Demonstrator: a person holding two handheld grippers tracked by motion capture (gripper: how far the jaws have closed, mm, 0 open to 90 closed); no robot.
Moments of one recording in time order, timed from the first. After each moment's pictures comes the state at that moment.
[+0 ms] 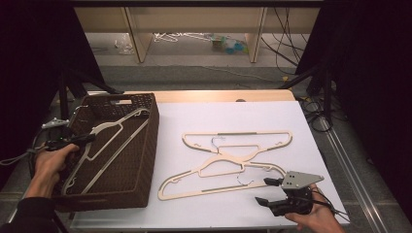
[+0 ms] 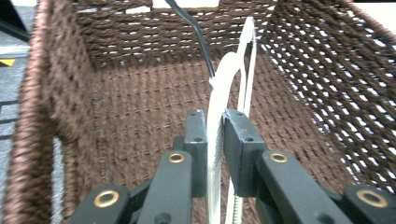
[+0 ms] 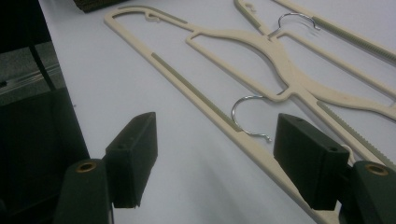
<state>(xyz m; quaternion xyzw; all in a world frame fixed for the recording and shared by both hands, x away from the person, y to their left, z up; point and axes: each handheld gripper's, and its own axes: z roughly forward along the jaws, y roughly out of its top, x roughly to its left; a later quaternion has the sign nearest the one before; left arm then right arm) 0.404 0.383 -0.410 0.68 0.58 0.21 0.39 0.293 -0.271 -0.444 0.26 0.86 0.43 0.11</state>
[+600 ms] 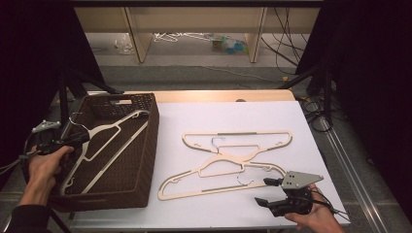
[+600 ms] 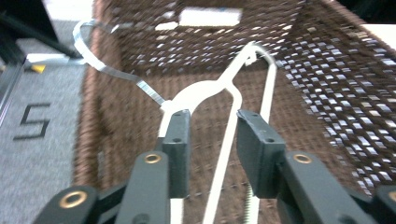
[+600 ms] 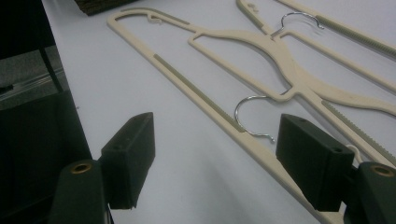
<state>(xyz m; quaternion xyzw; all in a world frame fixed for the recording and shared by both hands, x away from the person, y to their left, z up) 0.388 0.388 -0.402 0.65 0.59 0.24 0.40 0.294 -0.272 -0.447 0.26 0.85 0.44 0.10</state>
